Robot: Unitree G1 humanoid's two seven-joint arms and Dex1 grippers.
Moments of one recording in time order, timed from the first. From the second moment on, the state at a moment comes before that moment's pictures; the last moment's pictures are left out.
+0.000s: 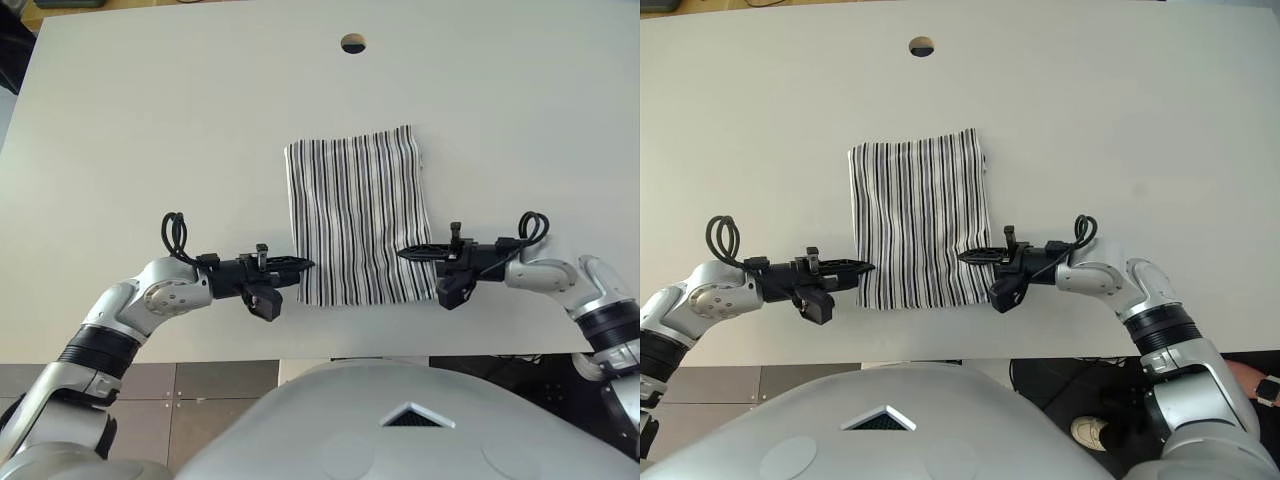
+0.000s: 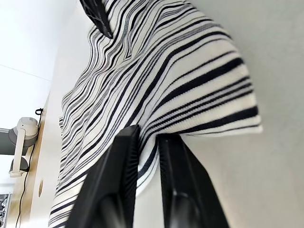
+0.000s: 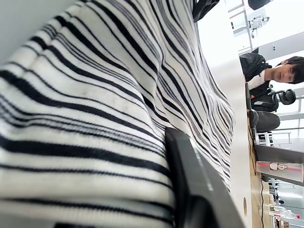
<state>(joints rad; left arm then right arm) 0.06 0.88 -0.42 0.17 0.38 -0.95 -0.53 -0.11 -0.74 0.46 0.24 -0.53 -0.98 0.59</state>
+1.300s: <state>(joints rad) 0.09 0.87 -0.26 -0.15 -0.22 -0.29 -0.93 -0.07 -0.76 0.33 -0.09 0.24 -0.31 1.08</state>
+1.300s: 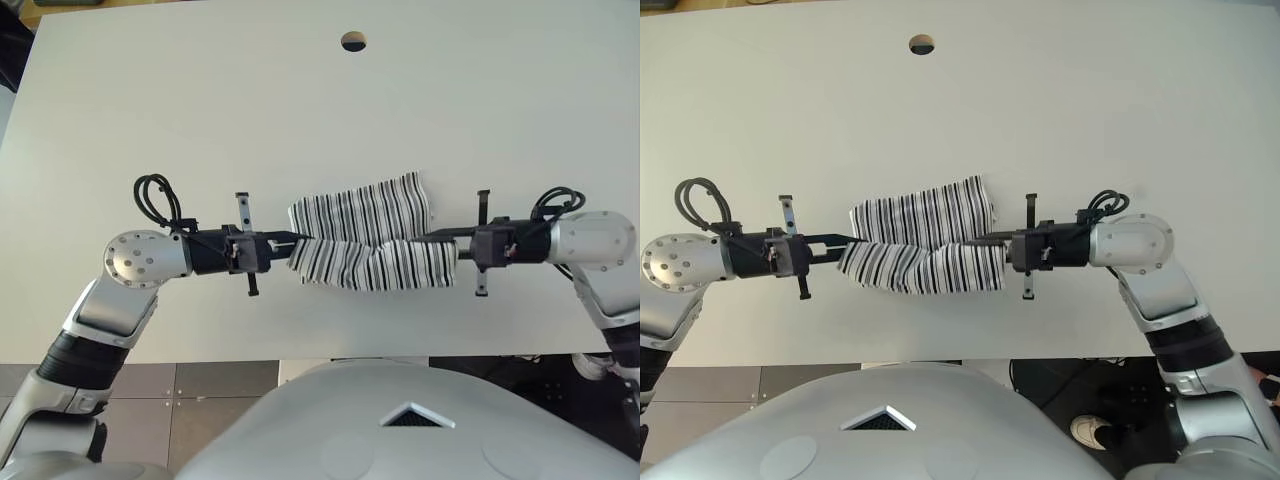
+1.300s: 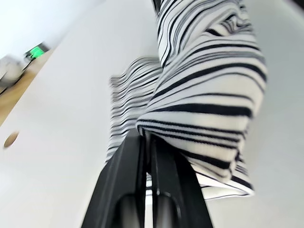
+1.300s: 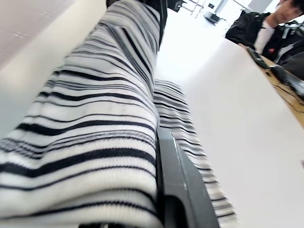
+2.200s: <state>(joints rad) -0.19 0.62 -0.06 0.51 -0.17 -0.03 -0.77 -0.30 -0.40 0.08 0.31 0.26 0.02 0.72</state>
